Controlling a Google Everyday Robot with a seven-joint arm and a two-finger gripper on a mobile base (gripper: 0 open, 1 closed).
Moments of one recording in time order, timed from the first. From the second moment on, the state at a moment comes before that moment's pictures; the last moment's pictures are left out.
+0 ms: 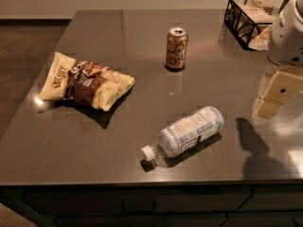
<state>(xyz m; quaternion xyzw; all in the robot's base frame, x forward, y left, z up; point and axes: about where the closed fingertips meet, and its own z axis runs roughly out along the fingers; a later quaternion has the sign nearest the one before) 0.438 -0.217 0.976 -0.60 0.78 -0.03 0.16</state>
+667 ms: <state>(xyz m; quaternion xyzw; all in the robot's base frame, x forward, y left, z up) 0.449 -0.204 0.983 -0.61 0.78 -0.02 0.17</state>
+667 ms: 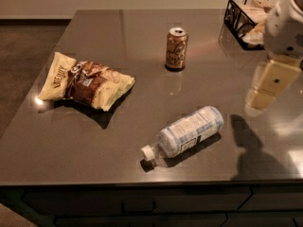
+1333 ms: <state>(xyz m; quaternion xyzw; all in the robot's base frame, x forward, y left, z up) 0.493 -0.128 0.991 -0.63 0.76 0.02 0.19</state>
